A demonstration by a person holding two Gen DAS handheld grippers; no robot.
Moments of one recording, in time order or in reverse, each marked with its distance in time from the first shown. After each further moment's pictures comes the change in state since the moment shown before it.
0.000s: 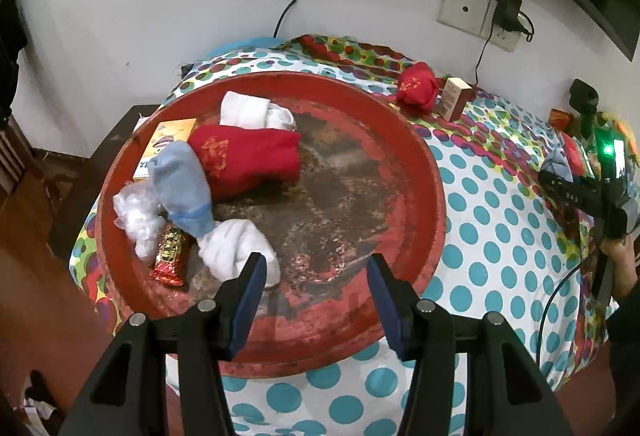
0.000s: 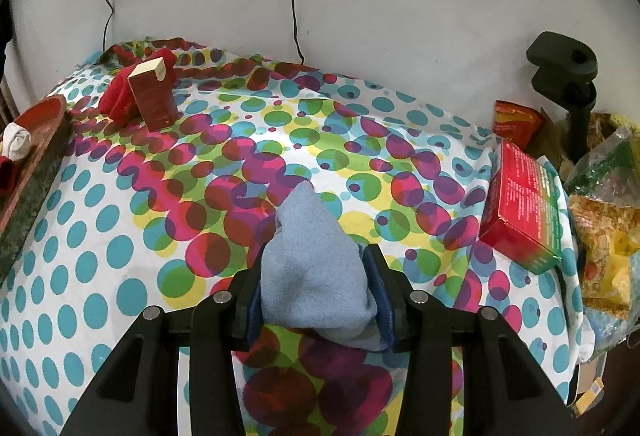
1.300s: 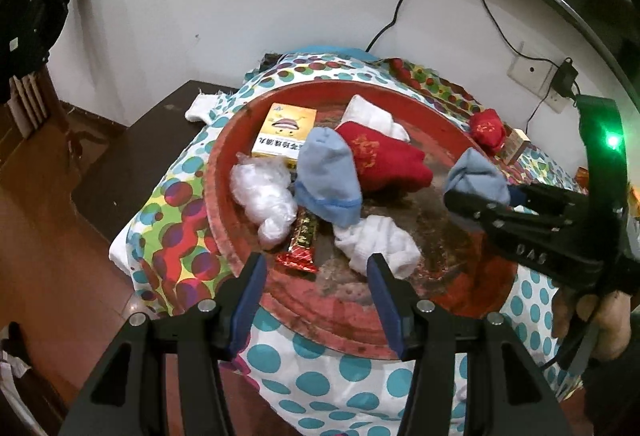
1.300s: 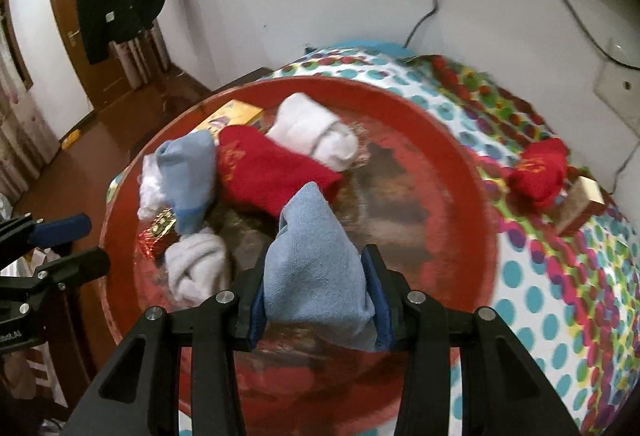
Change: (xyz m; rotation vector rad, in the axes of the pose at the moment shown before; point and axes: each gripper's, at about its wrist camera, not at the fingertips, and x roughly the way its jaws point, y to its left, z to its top) left arm -0.021 0.111 -0.021 -0.196 -0.047 0.020; right arm -0.071 0.316 0.022 -0.345 0.010 0.455
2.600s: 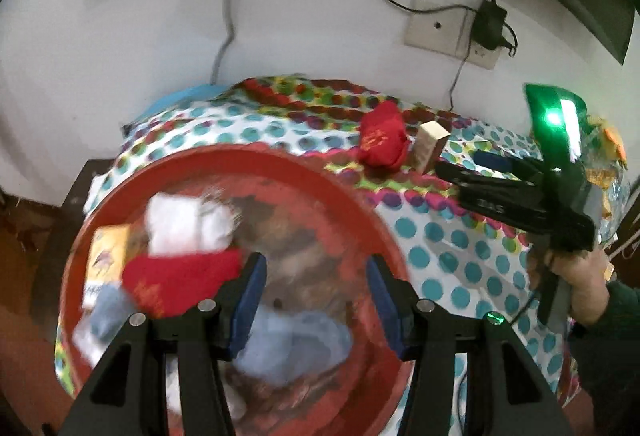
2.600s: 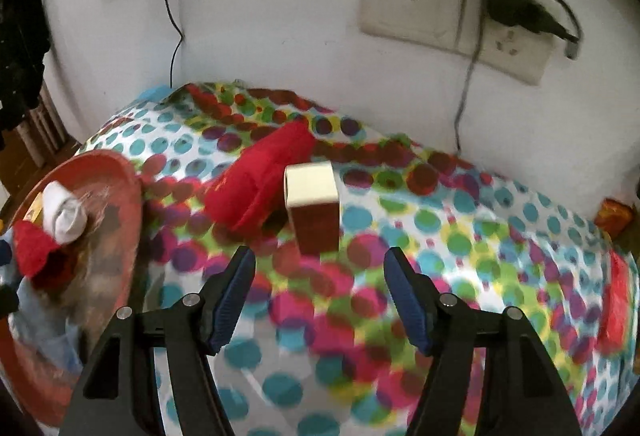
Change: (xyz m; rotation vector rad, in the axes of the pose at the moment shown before) left arm 0.070 -0.174 0.085 0.323 0.039 -0.140; right arm -0.023 -0.228 -0.015 0.288 -0.099 -0.319
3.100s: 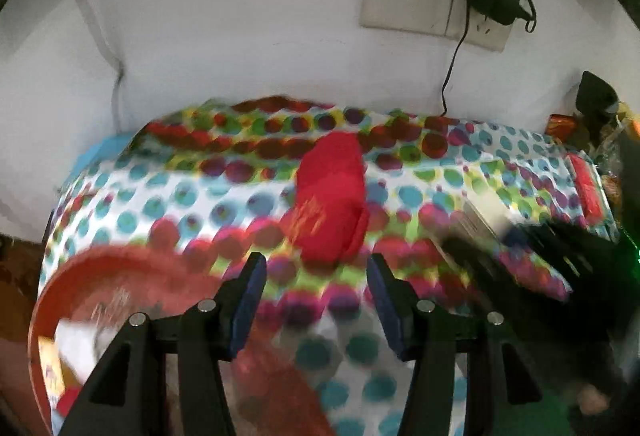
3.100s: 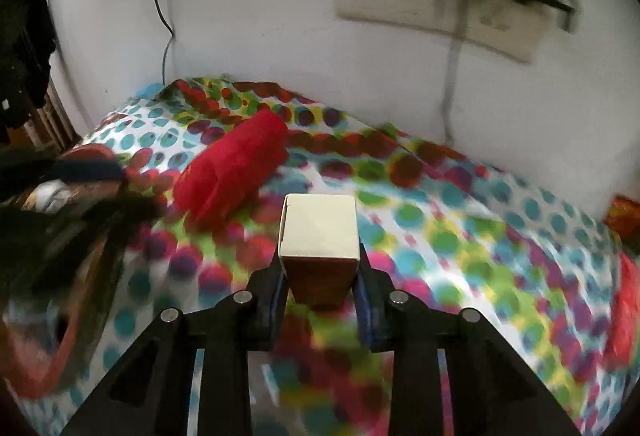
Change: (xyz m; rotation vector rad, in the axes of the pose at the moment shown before) left arm 0.109 -0.070 0.086 0.107 0.055 0.017; right arm 0.016 -0.029 -0.012 0.006 0.001 0.045
